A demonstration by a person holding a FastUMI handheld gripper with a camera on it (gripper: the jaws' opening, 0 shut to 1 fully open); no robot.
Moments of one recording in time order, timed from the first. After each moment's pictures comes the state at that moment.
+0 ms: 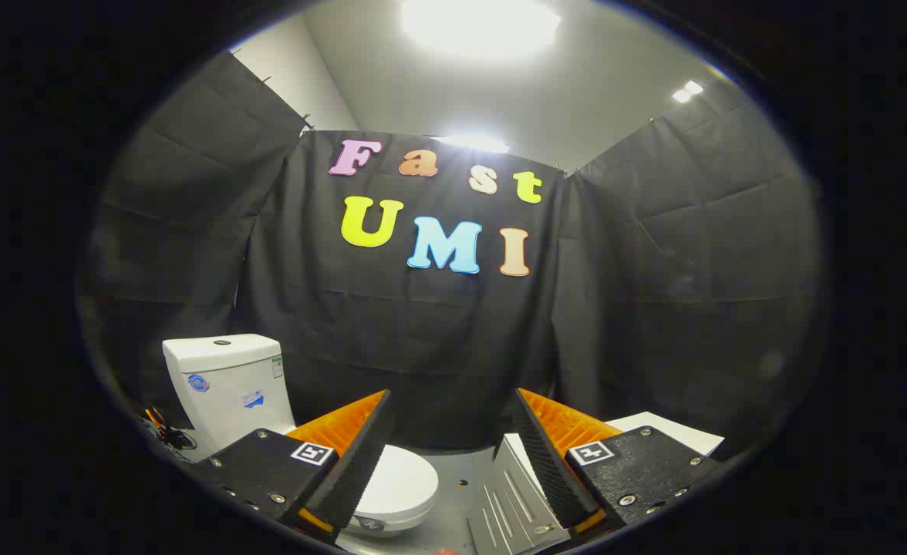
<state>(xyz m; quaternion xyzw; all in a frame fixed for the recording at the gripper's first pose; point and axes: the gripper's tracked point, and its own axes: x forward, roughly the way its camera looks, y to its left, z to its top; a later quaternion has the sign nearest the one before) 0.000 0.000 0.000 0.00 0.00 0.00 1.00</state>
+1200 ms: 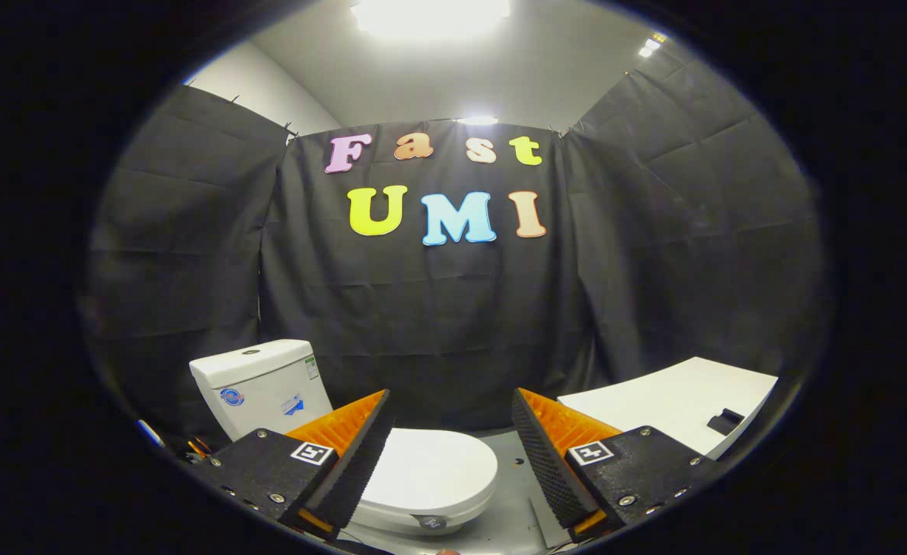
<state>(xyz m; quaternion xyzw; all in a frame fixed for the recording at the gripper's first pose) 0.014 0.049 -0.060 0.11 0.04 0.05 0.99</state>
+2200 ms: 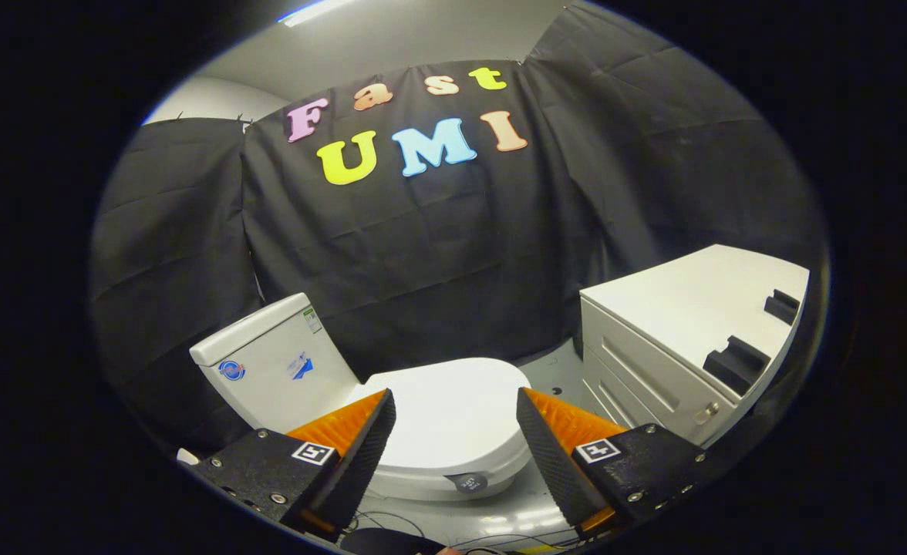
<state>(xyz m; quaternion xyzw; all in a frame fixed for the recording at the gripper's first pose) 0.018 0.082 -0.198 0.20 0.18 0.07 0.96</state>
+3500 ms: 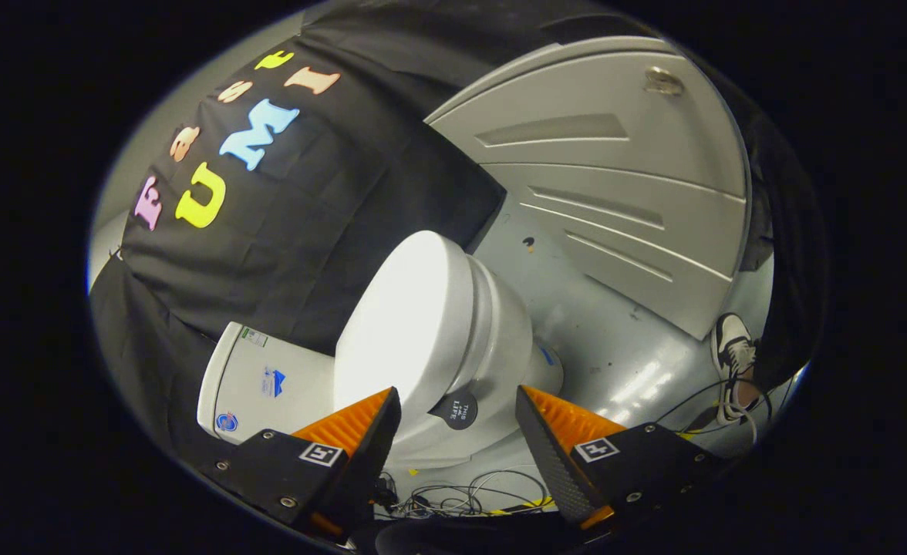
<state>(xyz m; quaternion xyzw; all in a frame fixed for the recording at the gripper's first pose) -0.014 0.090 -0.372 0.51 0.34 -0.03 0.79</state>
